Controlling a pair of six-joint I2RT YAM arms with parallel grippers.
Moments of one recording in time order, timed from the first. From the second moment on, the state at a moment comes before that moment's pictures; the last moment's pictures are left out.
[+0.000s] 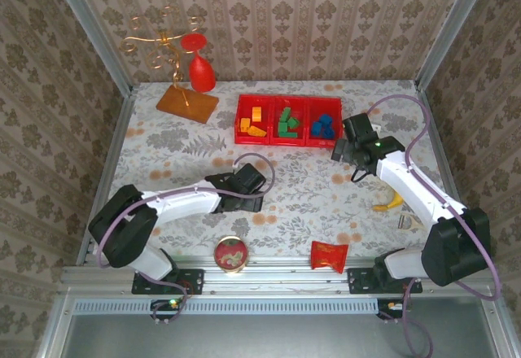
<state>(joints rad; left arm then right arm) -0.91 1.54 0.83 -0.48 -0.27 -0.58 0.28 1.35 1.06 -0.77 0.34 0.58</state>
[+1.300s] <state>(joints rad) -0.88 1.62 0.85 -0.45 -0.23 -0.59 0.28 1.36 1.06 -0.77 0.34 0.58</state>
